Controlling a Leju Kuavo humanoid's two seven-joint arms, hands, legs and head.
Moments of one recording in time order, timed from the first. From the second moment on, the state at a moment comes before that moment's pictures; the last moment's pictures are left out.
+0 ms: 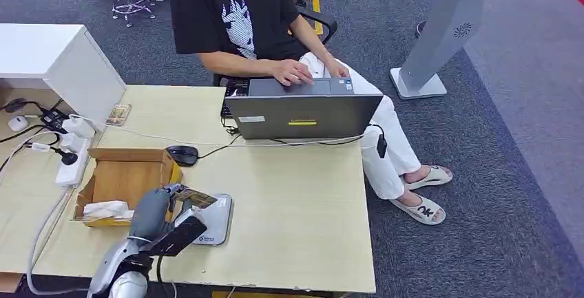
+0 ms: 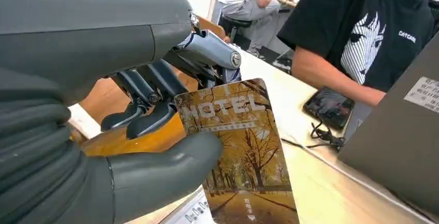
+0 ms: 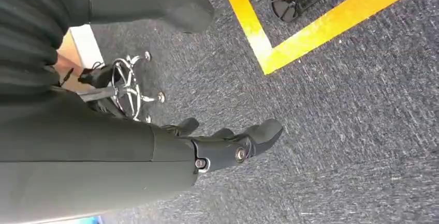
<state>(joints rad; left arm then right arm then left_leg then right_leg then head) 0.04 0.05 -0.17 -1.53 -0.90 0.10 -0.14 -0.01 0.09 -0.25 -0.20 0.03 -0.44 -0.03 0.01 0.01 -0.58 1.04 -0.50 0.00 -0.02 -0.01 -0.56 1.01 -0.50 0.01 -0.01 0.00</state>
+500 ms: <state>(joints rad) 0.04 0.09 -0.17 -1.42 -0.82 0.02 -0.13 -0.01 0.08 -0.25 -0.20 0.05 -0.43 -0.02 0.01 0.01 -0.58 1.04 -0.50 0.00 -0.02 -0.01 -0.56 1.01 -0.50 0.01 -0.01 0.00</state>
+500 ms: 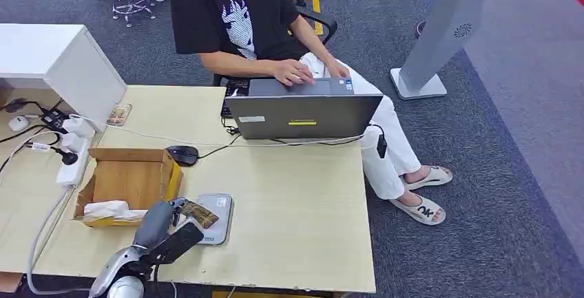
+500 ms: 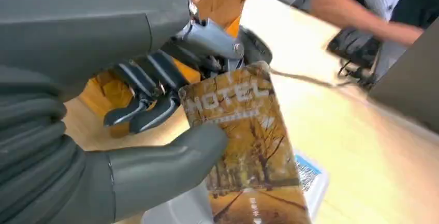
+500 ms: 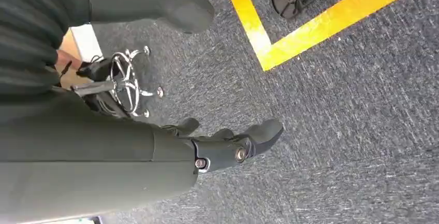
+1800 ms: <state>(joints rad) 0.04 0.13 -0.17 -1.52 -0.85 0.06 -0.13 -0.01 0.08 -0.28 -0.20 0.09 -0.45 -0.03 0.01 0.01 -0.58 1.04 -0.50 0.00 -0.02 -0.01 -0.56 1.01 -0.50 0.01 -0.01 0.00</state>
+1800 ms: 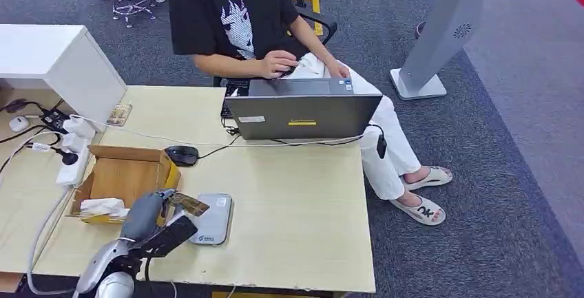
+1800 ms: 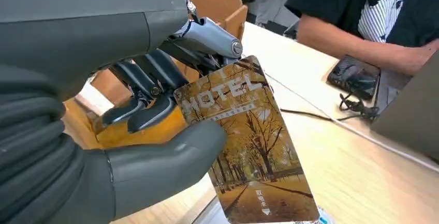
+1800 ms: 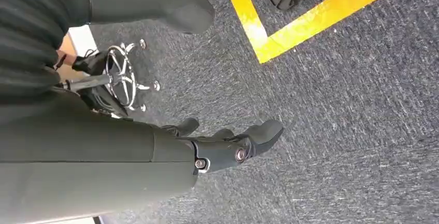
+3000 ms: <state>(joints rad) -0.13 0.32 0.01 -1.68 -1.16 0.25 0.00 -0.01 0.08 -0.32 -0.20 0.17 -0.46 -0.02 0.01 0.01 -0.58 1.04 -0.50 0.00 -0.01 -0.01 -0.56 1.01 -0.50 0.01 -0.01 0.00</state>
